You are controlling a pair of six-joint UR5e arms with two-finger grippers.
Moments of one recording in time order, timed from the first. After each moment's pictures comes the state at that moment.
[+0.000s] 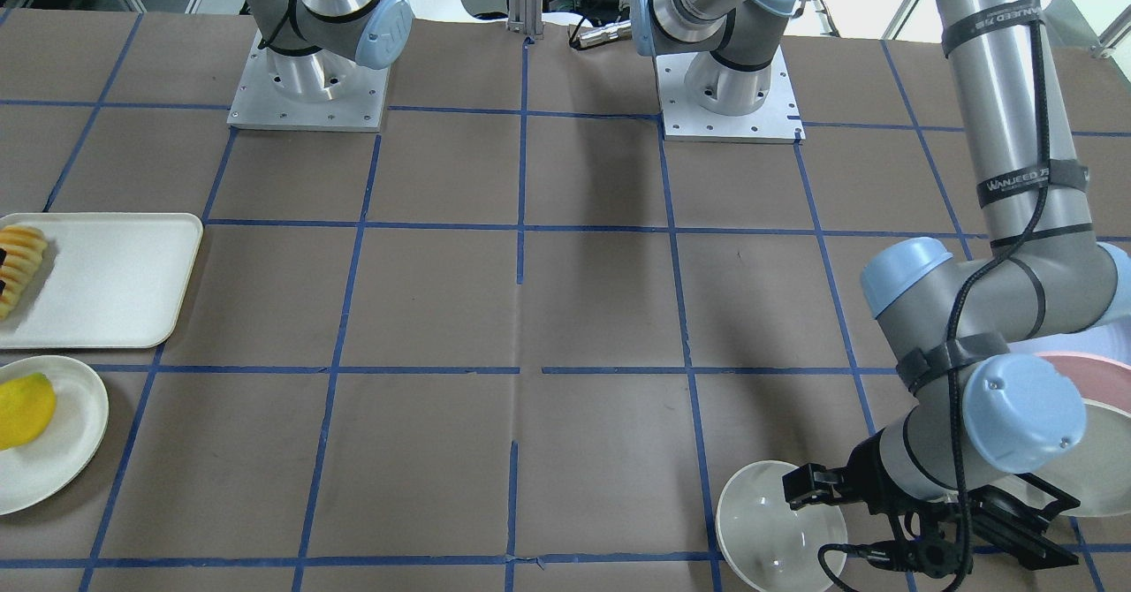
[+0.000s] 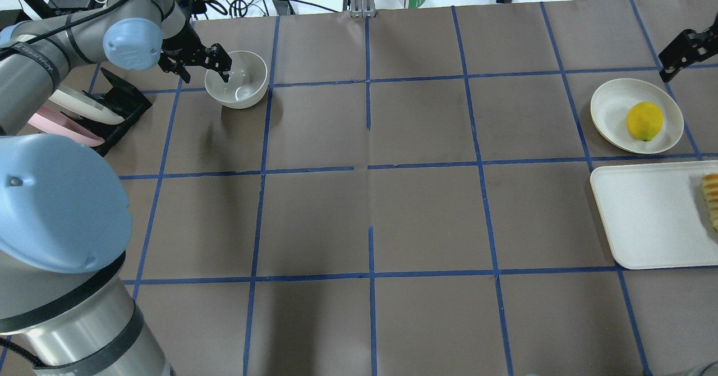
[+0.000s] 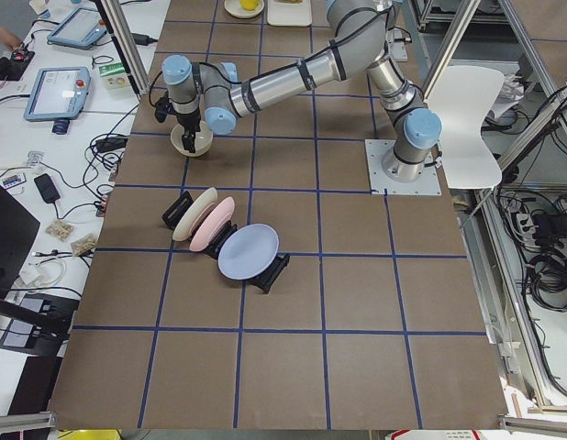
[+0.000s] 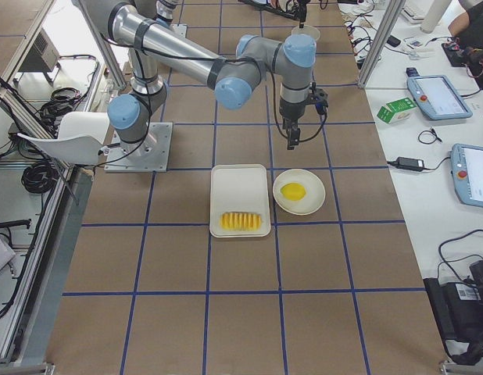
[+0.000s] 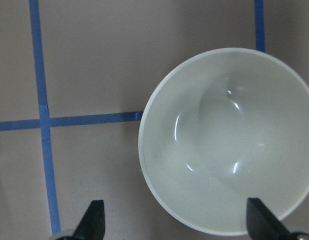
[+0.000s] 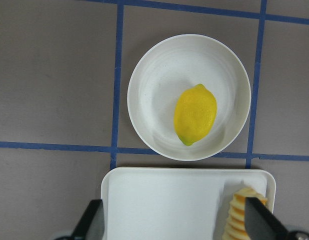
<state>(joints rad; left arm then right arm) -1.40 -2.25 -1.30 -1.12 1.53 0.23 1.08 -1.36 1.55 -1.85 -1.62 -0.59</state>
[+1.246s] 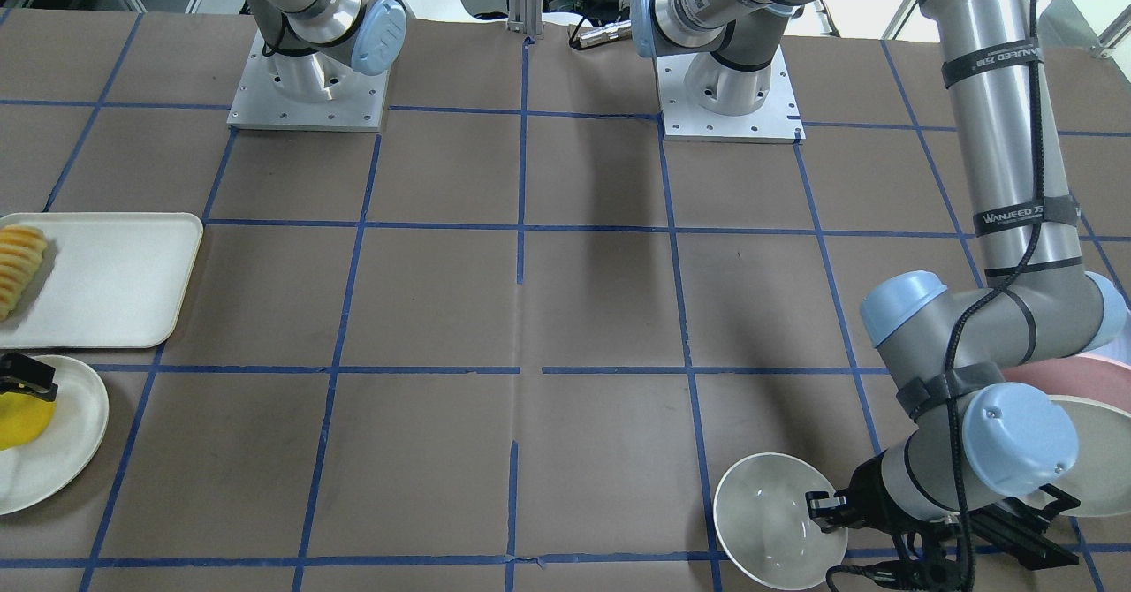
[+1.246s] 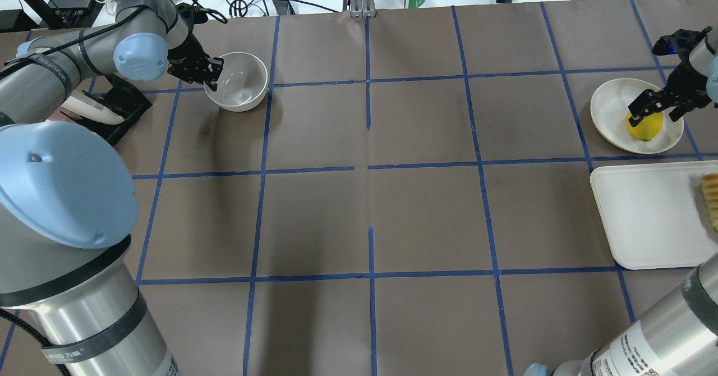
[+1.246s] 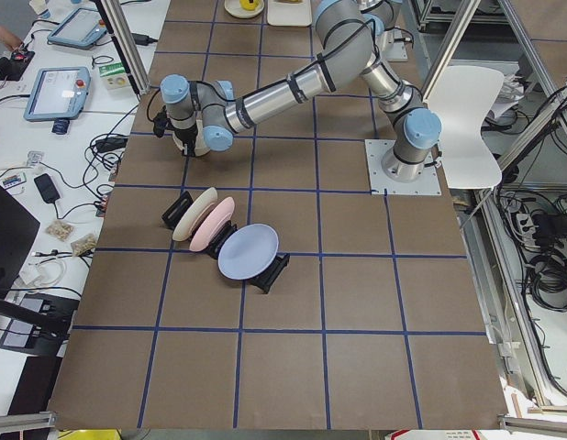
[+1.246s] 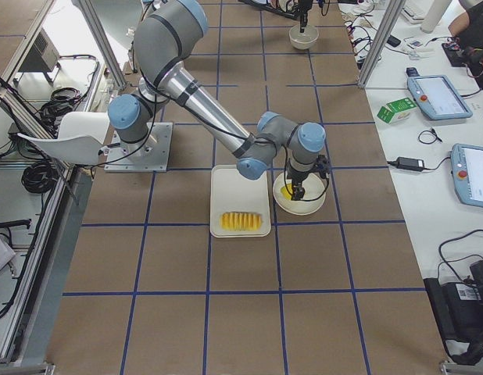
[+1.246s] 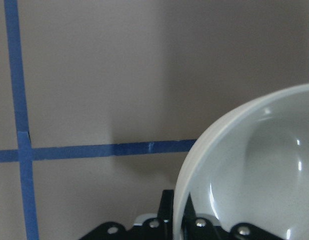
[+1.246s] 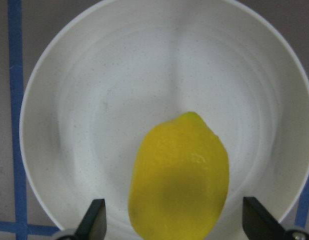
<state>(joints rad) -1.38 -2.29 -1.29 -1.07 1.50 0.22 1.01 -1.02 1.58 -2.11 -1.59 -0.66</state>
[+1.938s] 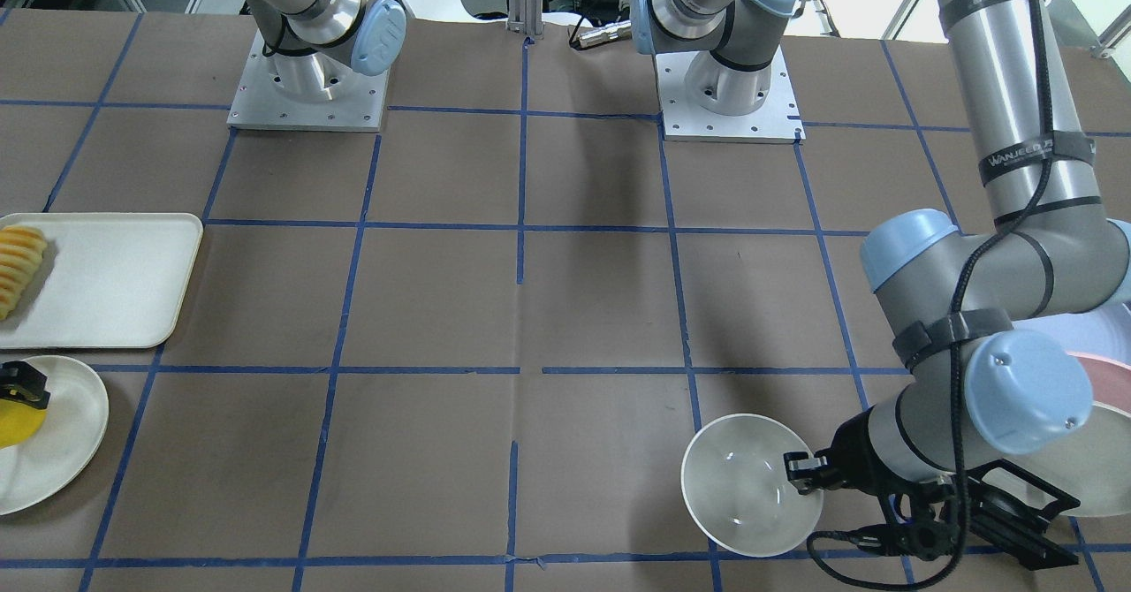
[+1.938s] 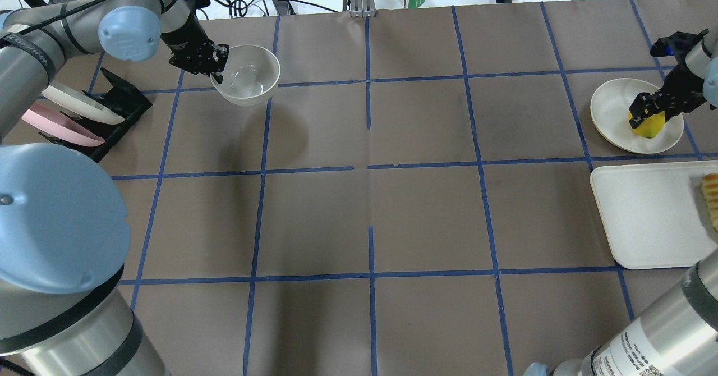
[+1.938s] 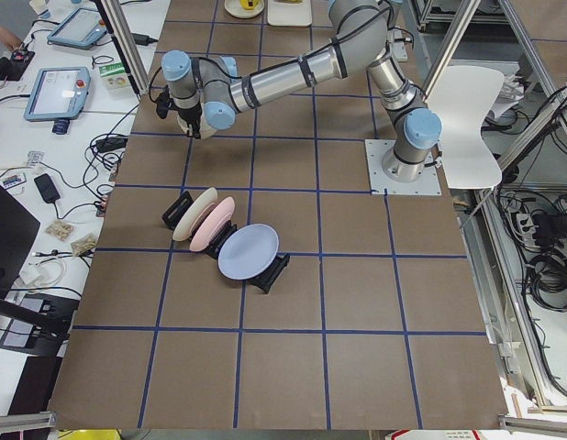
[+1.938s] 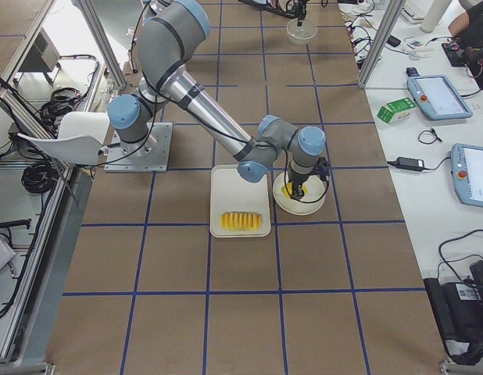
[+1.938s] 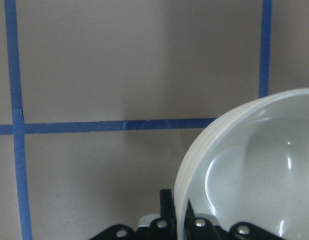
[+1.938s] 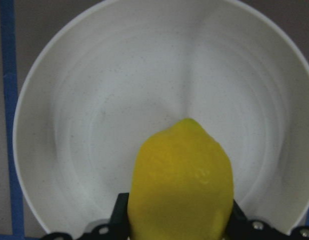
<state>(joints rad) -1.44 -2.18 -1.30 -1.25 1.47 0.12 1.01 -1.04 1.58 -2.11 -1.57 -0.64</state>
